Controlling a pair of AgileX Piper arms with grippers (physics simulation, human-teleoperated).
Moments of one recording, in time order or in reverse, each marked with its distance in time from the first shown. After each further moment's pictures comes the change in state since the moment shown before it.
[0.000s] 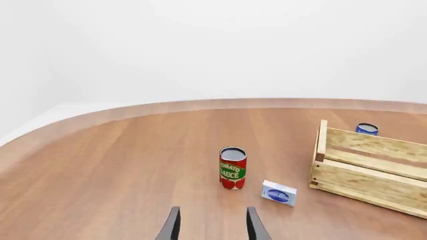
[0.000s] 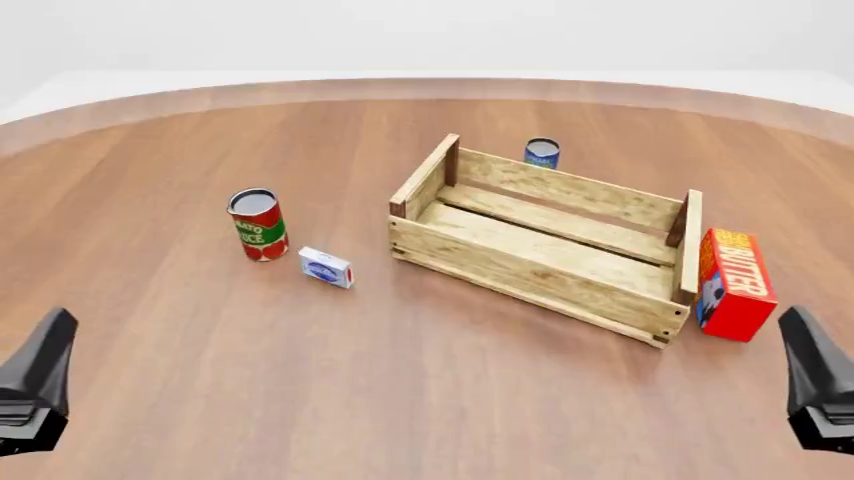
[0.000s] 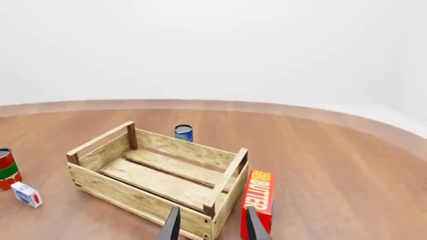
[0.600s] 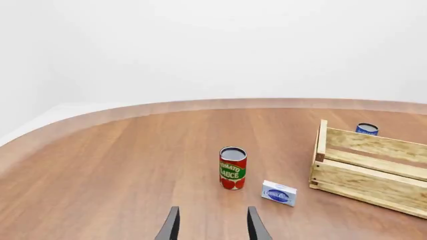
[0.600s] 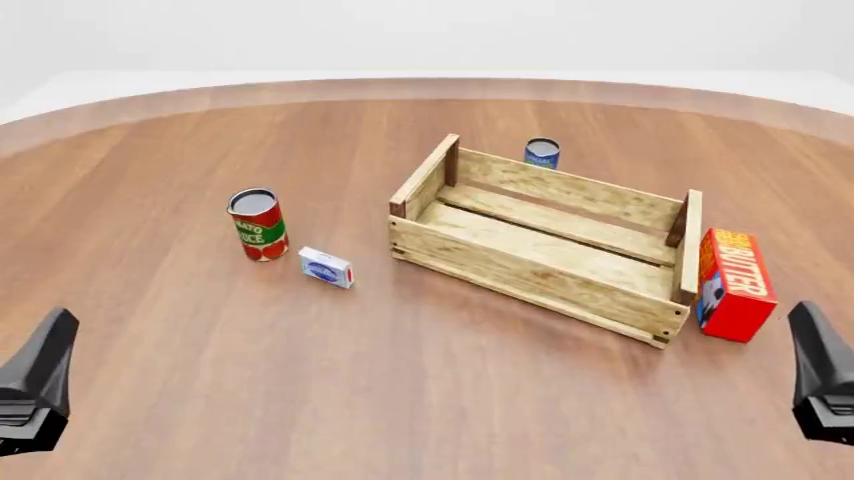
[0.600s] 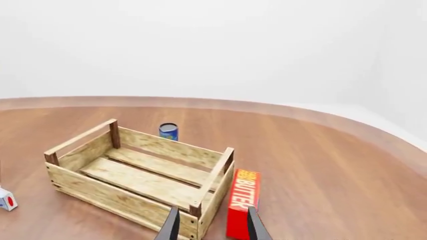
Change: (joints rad) left arm 0.000 0.000 0.000 0.000 0.000; right arm -0.057 0.036 -0.006 -0.020 -0.039
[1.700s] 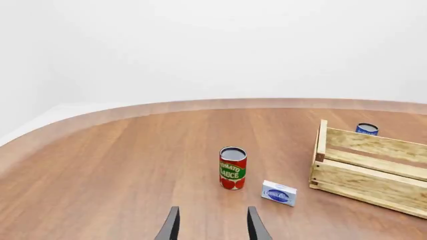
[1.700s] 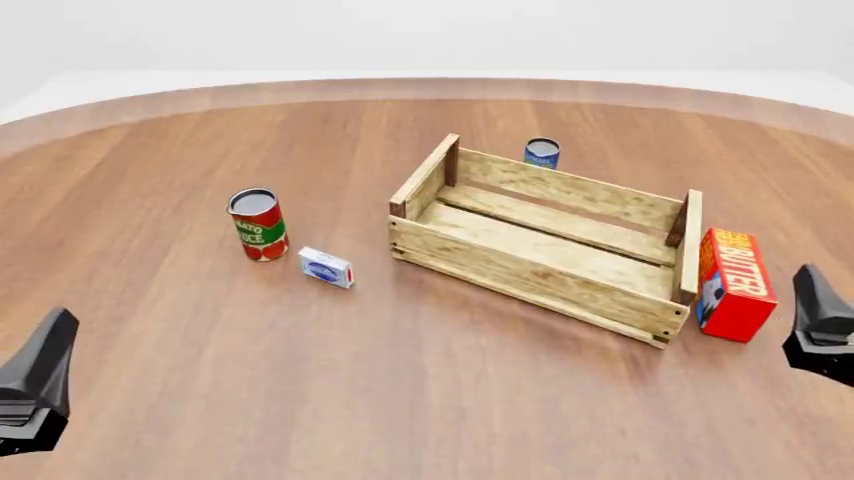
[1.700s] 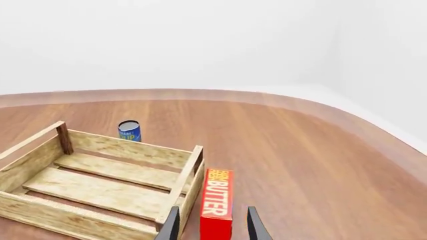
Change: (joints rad) left arm 0.000 0.000 0.000 0.000 0.000; right arm -0.150 0.538 0.012 -0.490 -0.001
